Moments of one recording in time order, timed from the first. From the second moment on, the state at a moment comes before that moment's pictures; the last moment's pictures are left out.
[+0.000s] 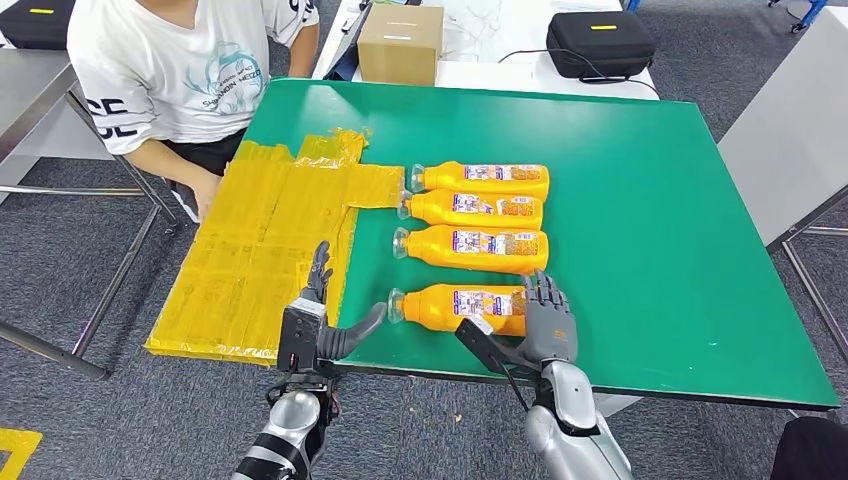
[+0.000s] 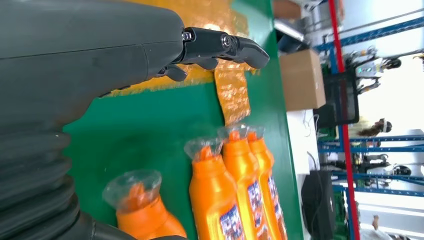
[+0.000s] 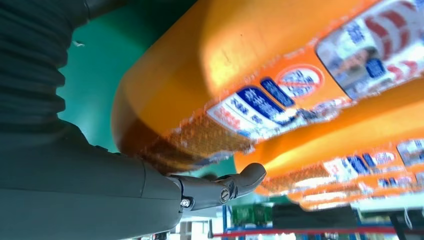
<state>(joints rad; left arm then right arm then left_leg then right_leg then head) -0.16 -0.32 -0.24 -1.00 -0.15 0.33 -0.57 -0.25 0.04 0.33 -0.96 1.21 -0.37 0.10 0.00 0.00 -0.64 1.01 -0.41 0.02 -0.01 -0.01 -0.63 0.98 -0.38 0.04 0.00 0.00</state>
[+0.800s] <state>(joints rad) -0.23 -0.32 -0.20 -0.96 -0.13 0.25 -0.56 -0.50 0.04 0.36 -0.67 1.02 -0.19 -0.06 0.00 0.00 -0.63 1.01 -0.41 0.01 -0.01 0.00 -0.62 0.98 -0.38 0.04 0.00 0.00</state>
